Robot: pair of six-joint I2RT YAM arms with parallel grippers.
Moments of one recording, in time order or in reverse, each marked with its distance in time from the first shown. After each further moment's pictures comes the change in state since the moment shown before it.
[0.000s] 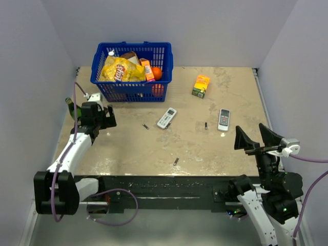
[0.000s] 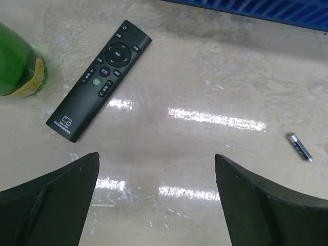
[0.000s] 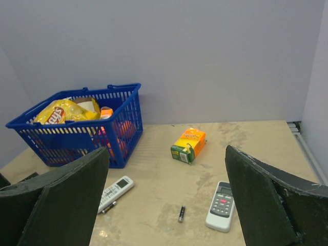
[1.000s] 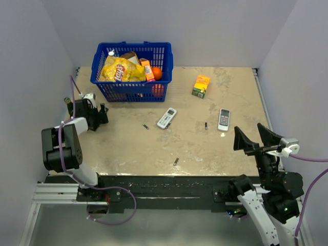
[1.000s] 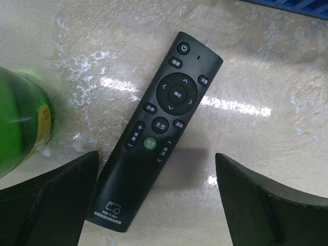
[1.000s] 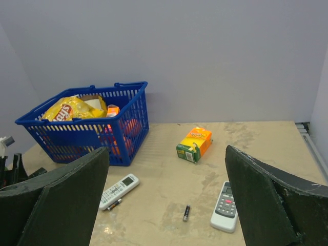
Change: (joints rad) left arm 0.256 0.510 0.096 0.289 0.175 0.140; right arm 0.037 0.000 0.000 -0.001 0.001 0.000
